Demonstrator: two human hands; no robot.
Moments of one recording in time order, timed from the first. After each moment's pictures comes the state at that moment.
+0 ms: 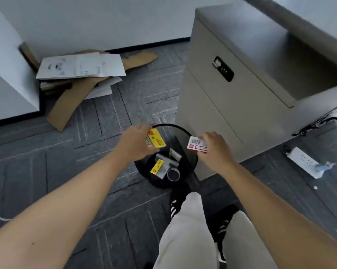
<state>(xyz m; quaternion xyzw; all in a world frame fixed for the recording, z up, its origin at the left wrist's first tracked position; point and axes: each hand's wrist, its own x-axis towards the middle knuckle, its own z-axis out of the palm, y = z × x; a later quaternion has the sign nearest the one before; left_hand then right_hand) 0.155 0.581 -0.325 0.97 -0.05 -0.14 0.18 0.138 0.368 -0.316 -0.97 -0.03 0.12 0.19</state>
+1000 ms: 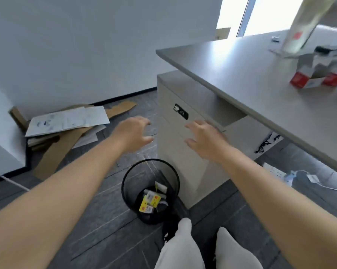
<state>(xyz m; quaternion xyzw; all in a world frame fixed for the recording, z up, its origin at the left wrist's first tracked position) 0.157 0.542 -0.165 0.97 -0.20 -0.04 0.11 0.114 0.347 -0.160 -0.99 -0.09 0.00 0.12</state>
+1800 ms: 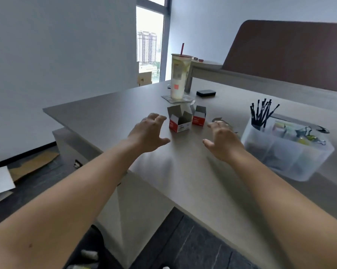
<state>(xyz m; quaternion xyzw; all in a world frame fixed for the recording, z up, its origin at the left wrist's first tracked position) 0.174 0.251 -0.064 0.90 -0.38 0.06 0.19 0.071 0.084 -0.064 -0.97 0.19 -0.13 0.08</state>
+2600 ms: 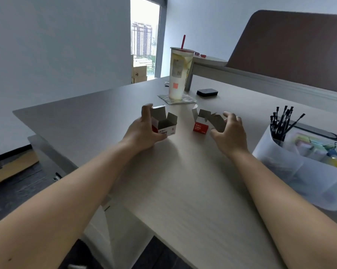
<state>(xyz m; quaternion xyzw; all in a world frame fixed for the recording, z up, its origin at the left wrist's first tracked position) 0.238 0.225 -0.077 0.86 -0.34 0.02 0.39 0.134 0.043 -0.071 -0.89 0.27 -0.30 0.23</state>
